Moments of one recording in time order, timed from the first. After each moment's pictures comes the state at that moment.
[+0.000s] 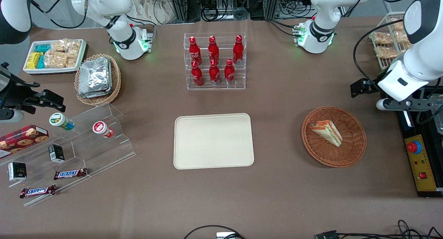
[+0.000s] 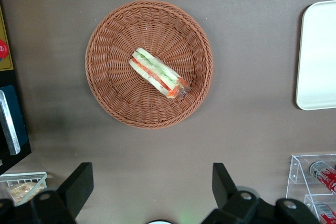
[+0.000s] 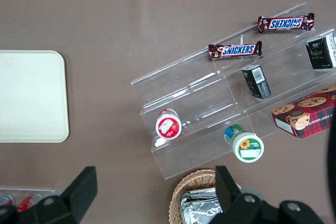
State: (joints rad) arm 0.02 0.00 -0.12 -1.71 0.00 1.59 -0.04
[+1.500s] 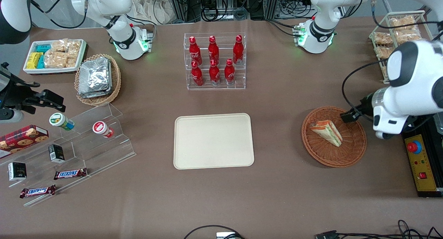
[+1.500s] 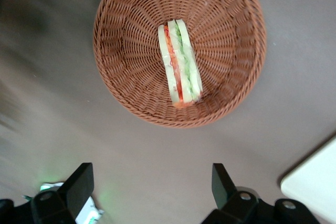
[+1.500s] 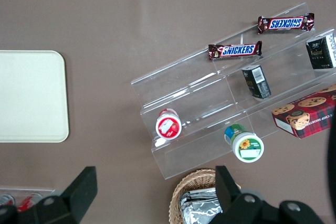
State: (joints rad) arm 0.02 0.23 -0.11 -1.72 -0.03 1.64 -0.71
